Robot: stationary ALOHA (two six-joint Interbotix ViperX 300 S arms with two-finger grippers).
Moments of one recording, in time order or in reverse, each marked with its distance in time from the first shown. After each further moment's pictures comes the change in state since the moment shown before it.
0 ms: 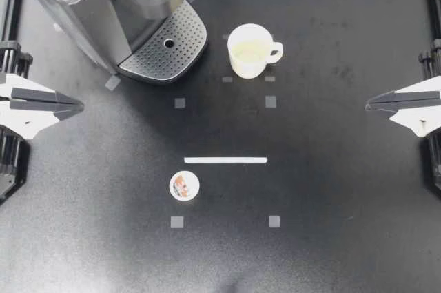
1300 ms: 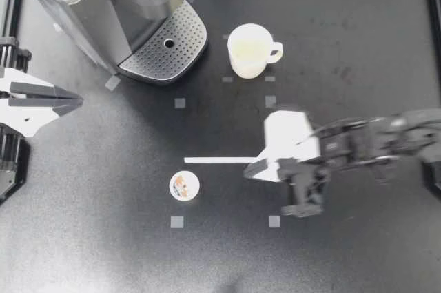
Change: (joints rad) left arm 0.018 0.000 0.003 0.002 -0.023 0.005; right arm 0.092 0.948 -0.439 0.002 0.356 0.061
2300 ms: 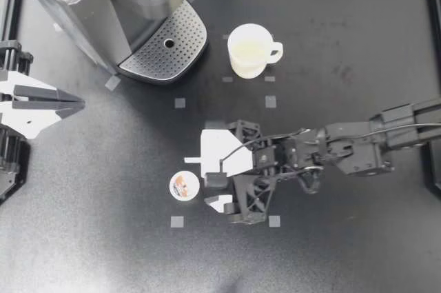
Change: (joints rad) left arm 0.000 0.000 0.017 0.000 0.009 0.002; right arm 0.003 0.279 -0.275 0.000 0.071 -0.009
